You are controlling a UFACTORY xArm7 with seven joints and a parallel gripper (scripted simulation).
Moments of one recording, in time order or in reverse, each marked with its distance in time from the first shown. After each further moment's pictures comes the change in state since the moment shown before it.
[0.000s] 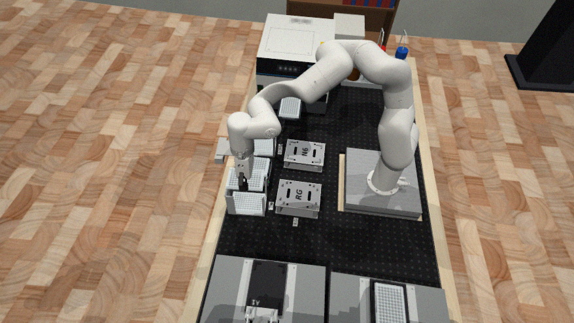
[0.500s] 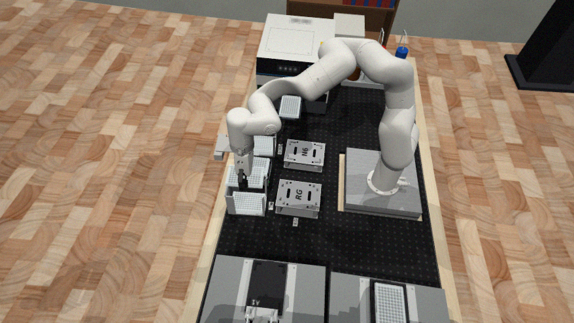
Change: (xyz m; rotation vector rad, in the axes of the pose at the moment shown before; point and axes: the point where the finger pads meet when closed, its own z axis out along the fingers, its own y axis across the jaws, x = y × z) arm 0.000 0.000 -0.017 0.000 0.000 0.000
